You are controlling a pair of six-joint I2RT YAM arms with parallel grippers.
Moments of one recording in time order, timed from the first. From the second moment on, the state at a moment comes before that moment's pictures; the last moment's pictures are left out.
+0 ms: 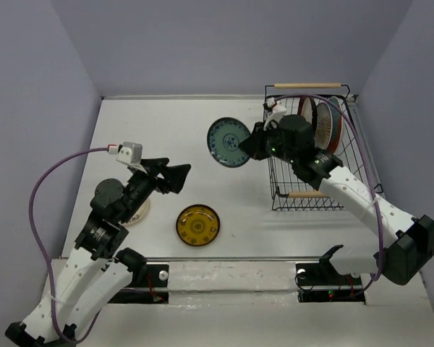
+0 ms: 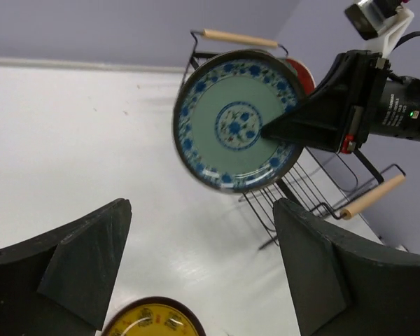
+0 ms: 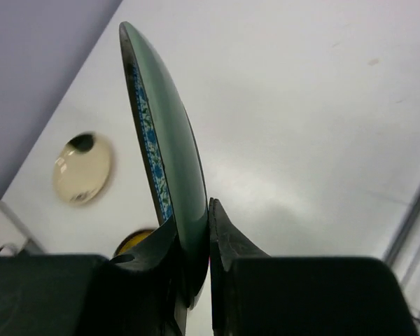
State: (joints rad) left arm -0.52 0.55 0.70 -0.13 0.07 -0.46; right arm 0.62 1.29 1.15 -0.19 -0.20 0.41
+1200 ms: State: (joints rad) left arm -0.52 0.40 0.65 -0.27 -0.03 -0.33; right arm 0.32 1.85 1.55 -0.39 0.68 -0.03
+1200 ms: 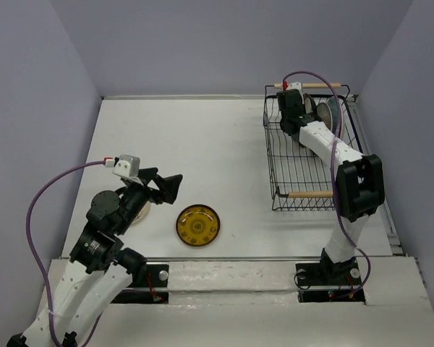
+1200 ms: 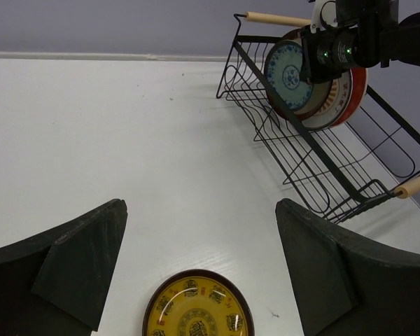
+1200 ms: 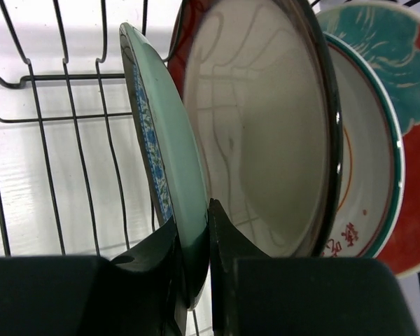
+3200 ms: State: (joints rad) left arm -0.50 0.99 0.55 -0.61 0.02 -0.81; right arm 0.44 1.25 1.11 -0.24 -0.05 0.31
